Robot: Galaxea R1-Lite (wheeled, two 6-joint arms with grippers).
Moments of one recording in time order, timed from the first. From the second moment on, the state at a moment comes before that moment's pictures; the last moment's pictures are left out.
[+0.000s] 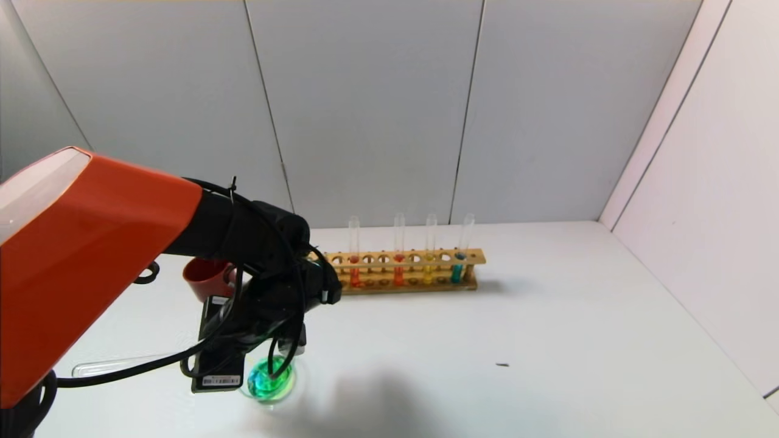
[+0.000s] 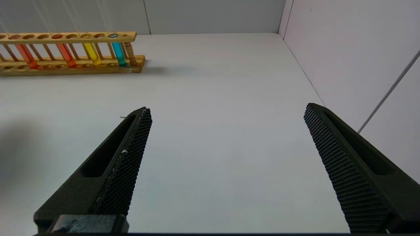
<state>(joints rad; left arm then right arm) -0.57 2.13 -1.45 1.22 0.65 0.50 0.00 0.00 -0.01 0.02 -0.01 0.01</state>
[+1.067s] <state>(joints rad) -0.58 2.23 -1.53 1.30 0.66 0.48 0.00 0.00 -0.01 0.02 -0.01 0.01</state>
